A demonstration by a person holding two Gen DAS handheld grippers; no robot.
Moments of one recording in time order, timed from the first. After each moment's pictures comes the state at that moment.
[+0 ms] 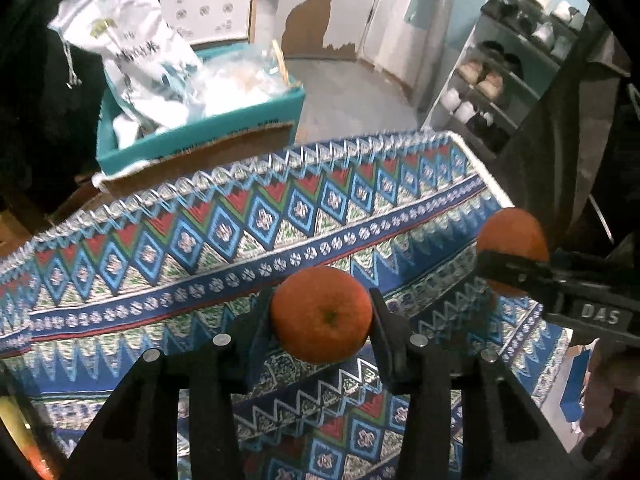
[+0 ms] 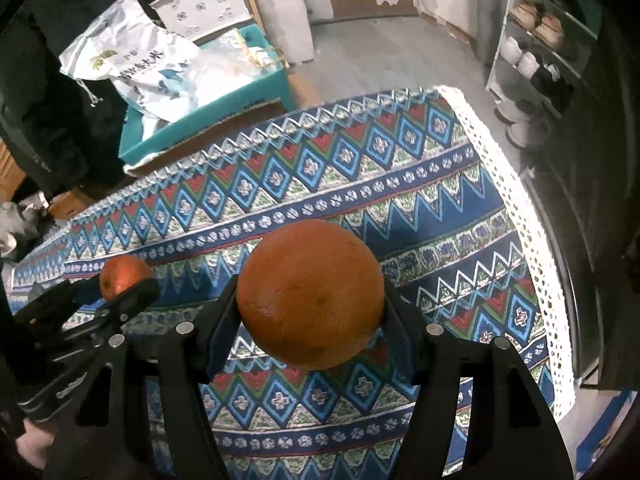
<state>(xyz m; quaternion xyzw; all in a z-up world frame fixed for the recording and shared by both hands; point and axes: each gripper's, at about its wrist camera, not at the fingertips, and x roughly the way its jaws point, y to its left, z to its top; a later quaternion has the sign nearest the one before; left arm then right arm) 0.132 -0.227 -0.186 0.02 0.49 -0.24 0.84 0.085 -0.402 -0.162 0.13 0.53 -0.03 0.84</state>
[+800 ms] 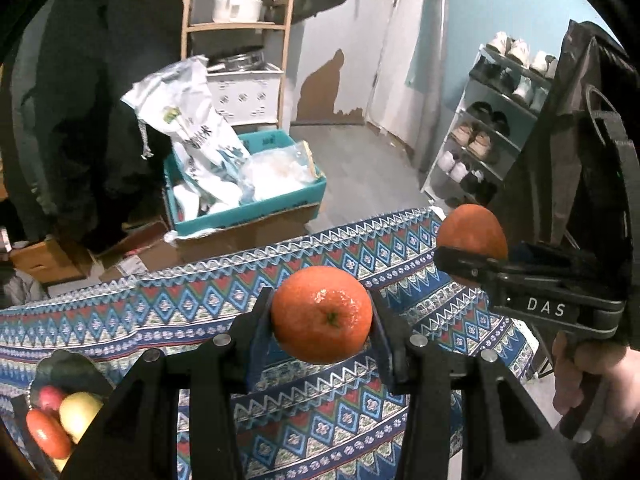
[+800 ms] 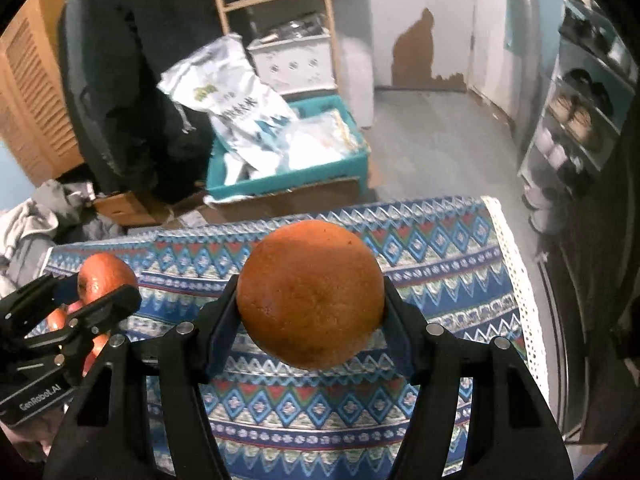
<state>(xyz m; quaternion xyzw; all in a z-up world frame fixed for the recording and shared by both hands) 0.076 -0.145 -0.065 0.00 0.40 -0.22 0.89 0.073 -0.325 -0.055 0.06 0.44 0.05 0.89</state>
